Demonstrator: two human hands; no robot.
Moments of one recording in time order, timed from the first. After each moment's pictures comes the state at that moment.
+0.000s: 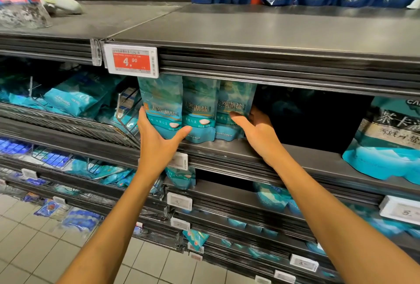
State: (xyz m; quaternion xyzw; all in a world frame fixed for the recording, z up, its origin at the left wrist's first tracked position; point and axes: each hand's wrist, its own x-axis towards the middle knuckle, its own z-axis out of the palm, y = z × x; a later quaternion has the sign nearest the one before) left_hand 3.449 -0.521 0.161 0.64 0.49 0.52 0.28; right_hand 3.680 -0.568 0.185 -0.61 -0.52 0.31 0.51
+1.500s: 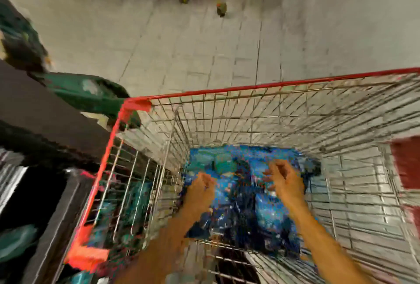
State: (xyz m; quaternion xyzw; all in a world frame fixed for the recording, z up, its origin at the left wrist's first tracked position) left_hand 3.967 -1.158 -0.191 0.86 0.07 -0.30 0.40; right_hand 3.901 -1.360 -0.179 -0.72 0.39 -0.02 0.57
